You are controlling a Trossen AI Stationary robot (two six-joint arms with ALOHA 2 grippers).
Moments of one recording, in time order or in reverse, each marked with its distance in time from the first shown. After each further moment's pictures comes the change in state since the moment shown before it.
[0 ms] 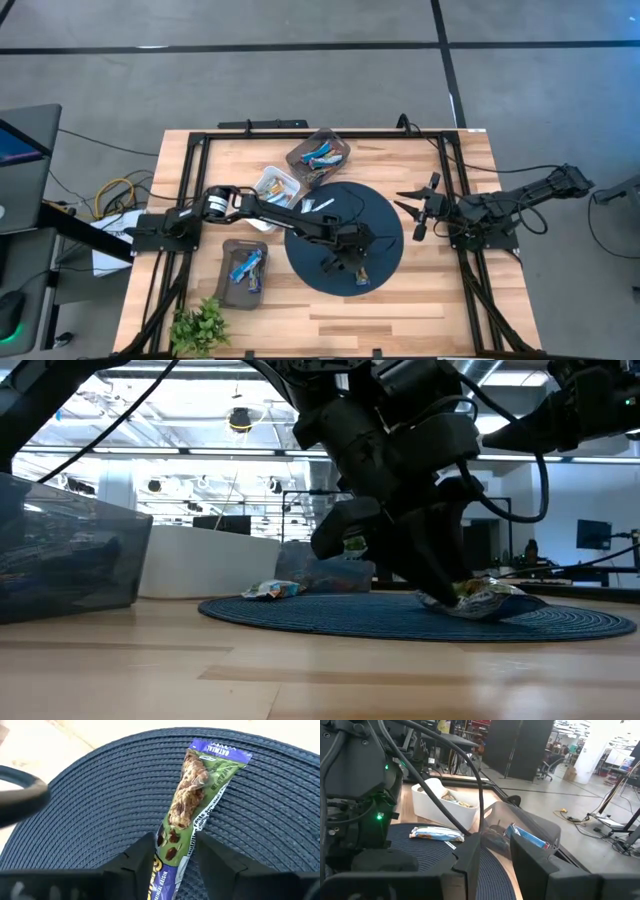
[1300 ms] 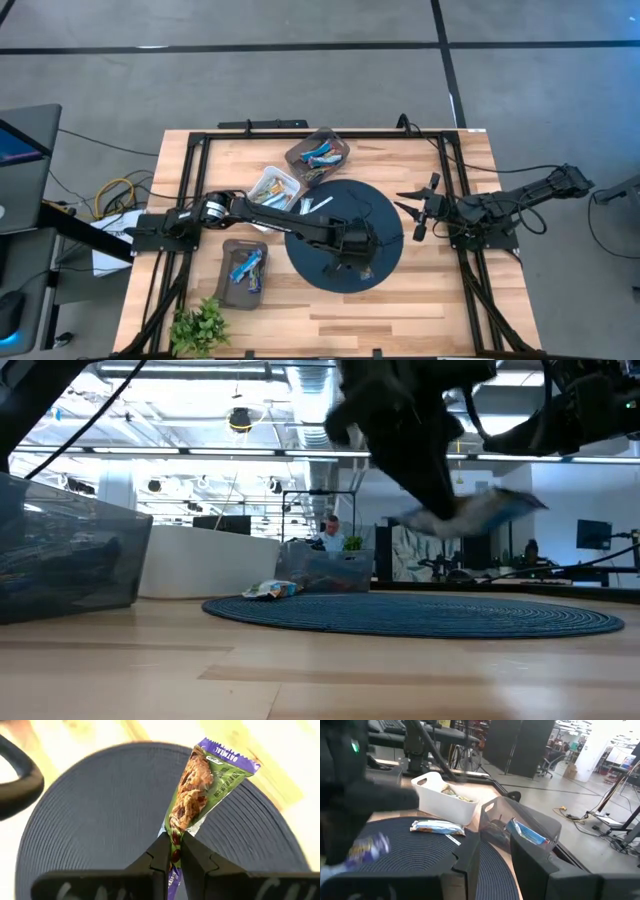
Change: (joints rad) left arm -0.070 -0.003 0.325 -0.441 -0.206 -0.347; right arm -0.001 0.000 0.000 -0.031 0.000 0.000
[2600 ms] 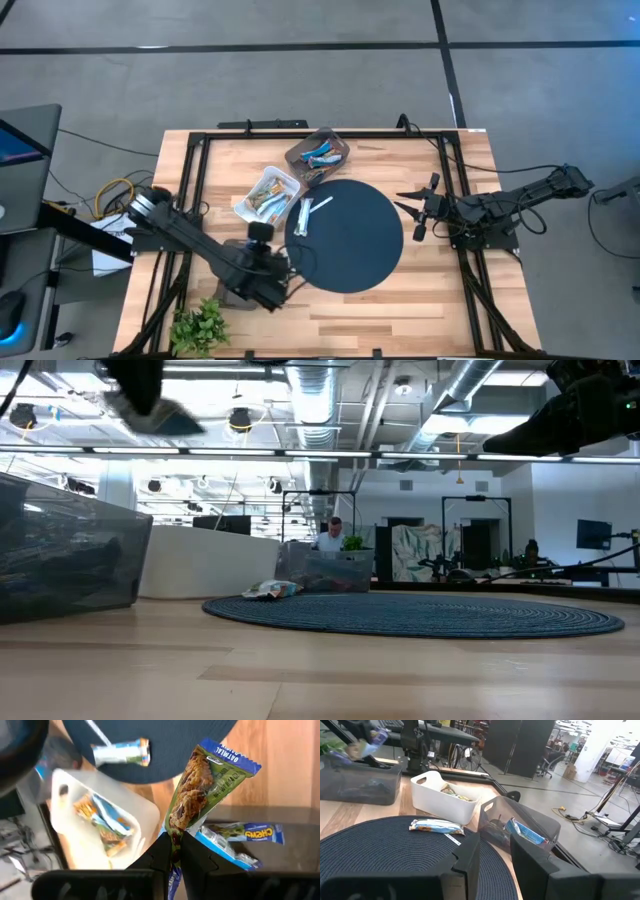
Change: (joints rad) left arm -0.379 -0.470 -0.377 -0.717 -0.395 -0.887; right arm 0.000 0.000 0.001 -0.003 0.001 -0.008
